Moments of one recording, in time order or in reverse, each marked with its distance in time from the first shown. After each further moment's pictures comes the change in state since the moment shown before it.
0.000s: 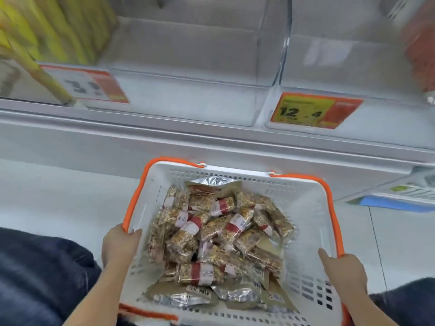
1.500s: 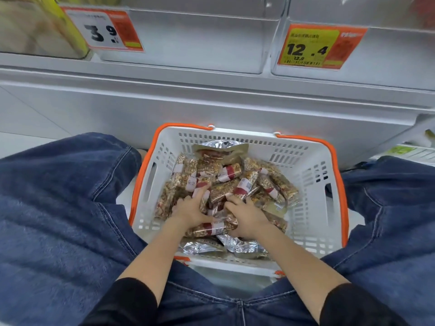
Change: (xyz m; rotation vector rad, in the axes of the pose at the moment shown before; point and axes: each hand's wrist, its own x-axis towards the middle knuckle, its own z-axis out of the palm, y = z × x) left_hand -0.057 0.022 0.070 0.457 -0.579 0.555; right_hand -0.101 -0.078 0.132 -0.724 -0.508 -1.057
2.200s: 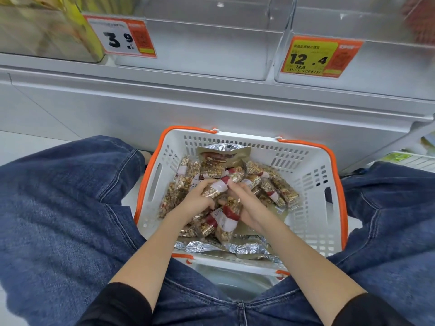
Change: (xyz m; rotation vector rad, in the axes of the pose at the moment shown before) left_hand -0.026 0.024 -0.036 -0.836 -0.033 0.071; right_hand -0.009 -0.025 -0.034 1.768 0.111 0.118
